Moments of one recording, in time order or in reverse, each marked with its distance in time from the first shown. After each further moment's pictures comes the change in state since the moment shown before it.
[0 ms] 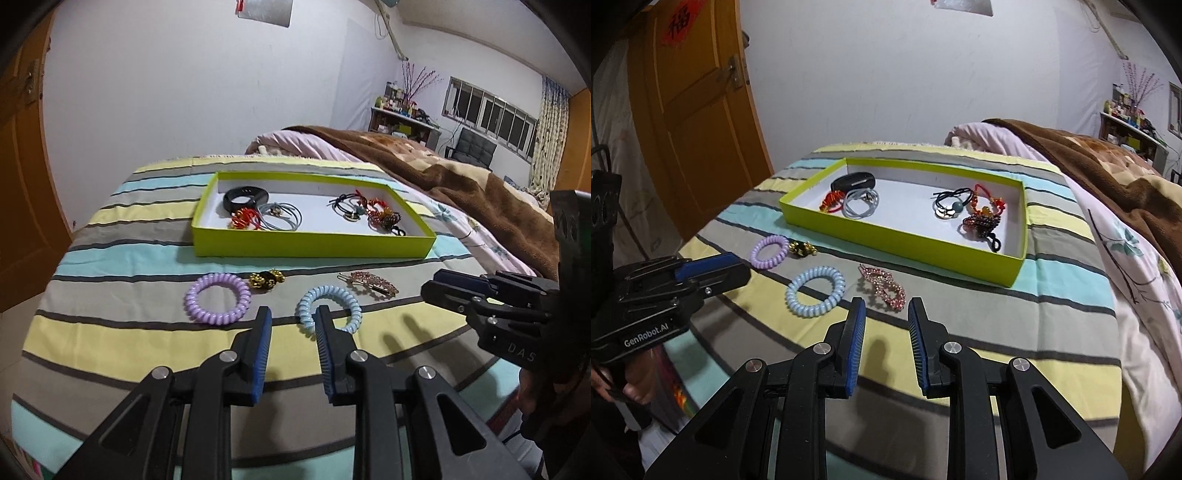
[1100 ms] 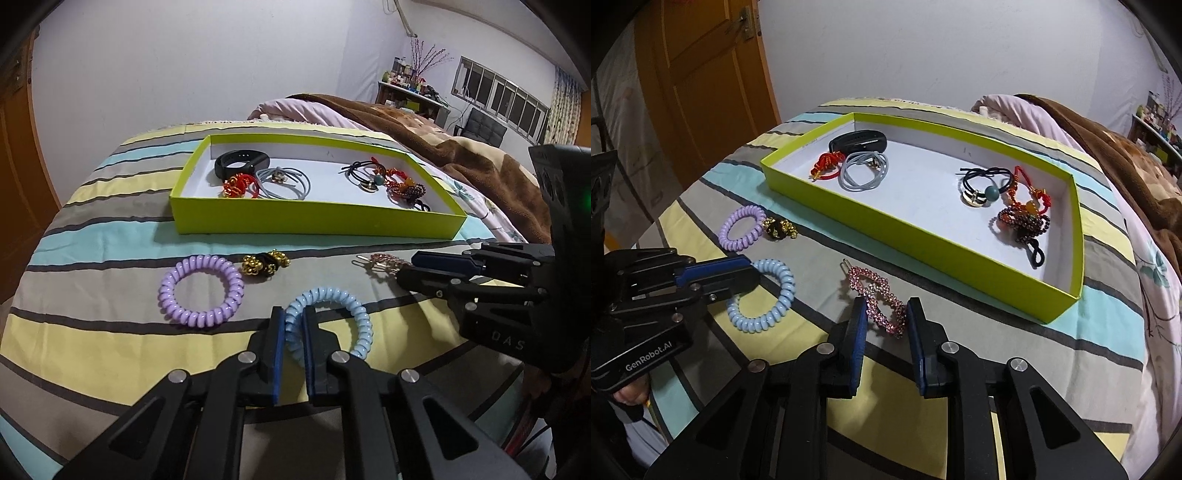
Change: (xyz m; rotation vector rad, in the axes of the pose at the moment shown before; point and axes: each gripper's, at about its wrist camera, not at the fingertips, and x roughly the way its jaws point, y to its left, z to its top) left arm 0.041 0.006 0.001 -0.011 0.108 0.011; right arm 0.060 -0.003 0.020 -0.098 0.158 0.031
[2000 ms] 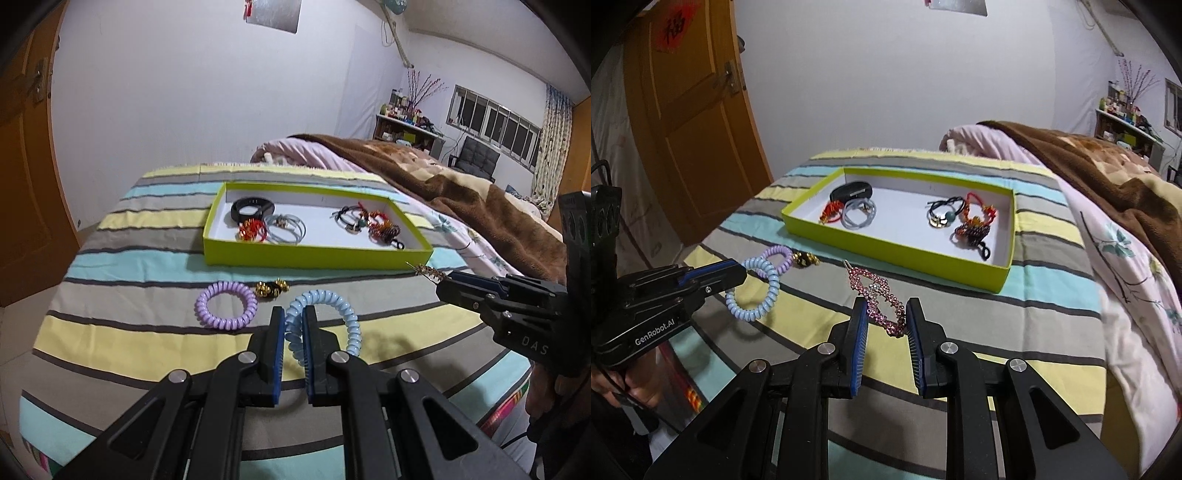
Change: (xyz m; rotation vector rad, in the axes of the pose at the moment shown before) left arm -0.063 -0.001 0.002 -0.015 -0.137 -0.001; right arm -0.082 0.007 -0.020 0.123 -0.169 -0.040
